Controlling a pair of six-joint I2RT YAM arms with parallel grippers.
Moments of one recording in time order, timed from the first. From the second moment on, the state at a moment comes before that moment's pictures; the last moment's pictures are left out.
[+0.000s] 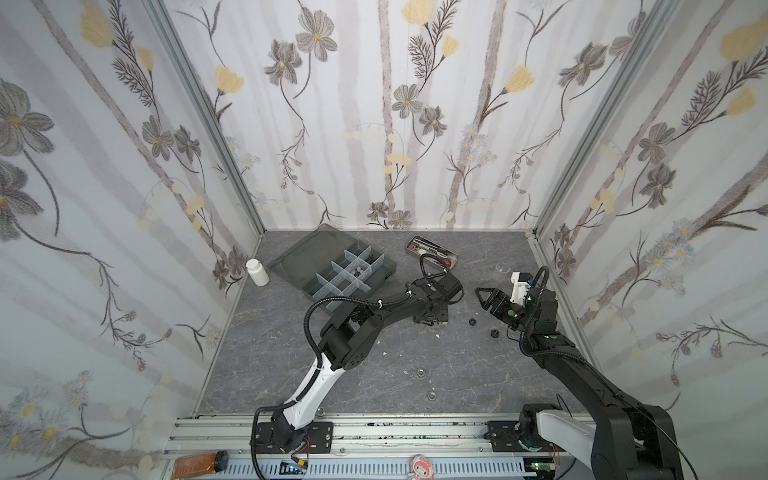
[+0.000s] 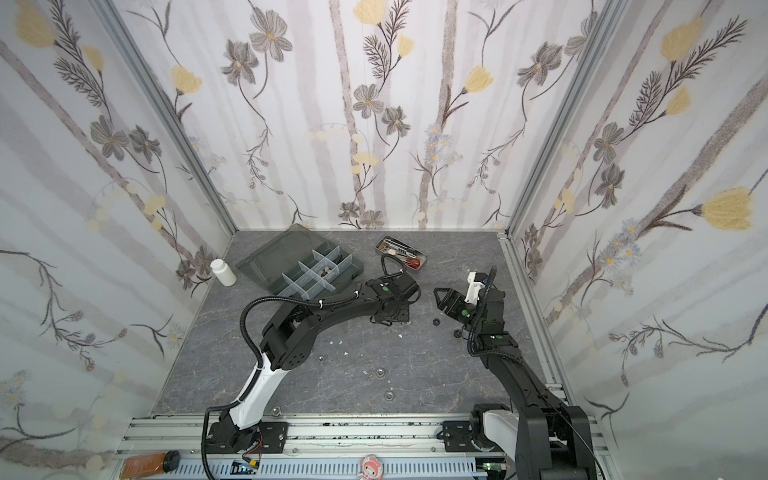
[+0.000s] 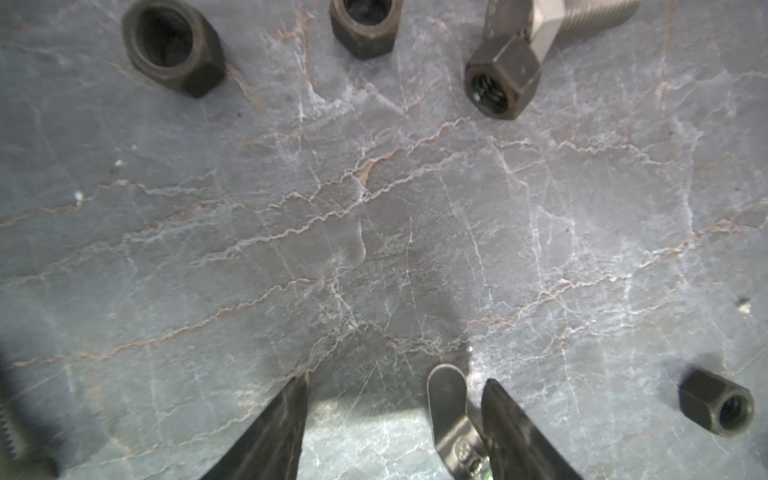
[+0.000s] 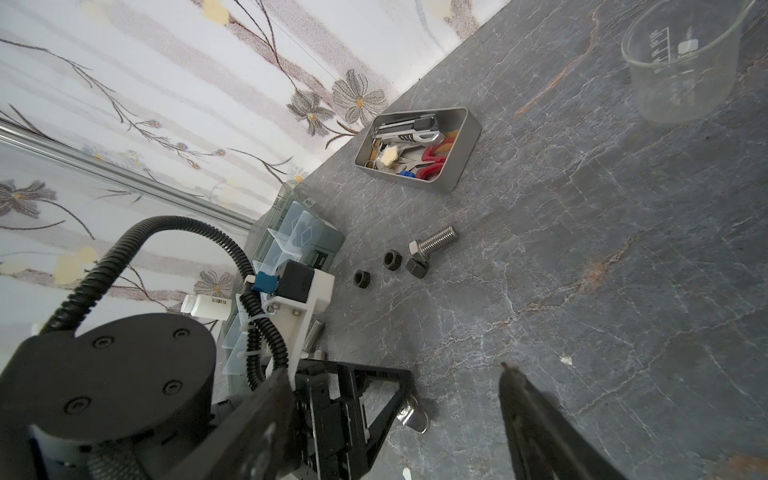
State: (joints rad) left arm -0.93 2.30 1.84 -0.75 -0.16 -0.84; right arm 0.04 1.10 0.48 0.19 -0.44 0.67
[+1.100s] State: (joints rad) left arm -0.97 2.27 1.78 -0.75 -0.17 -0.82; right arm 0.04 1.09 0.47 0.20 -0.44 0.68
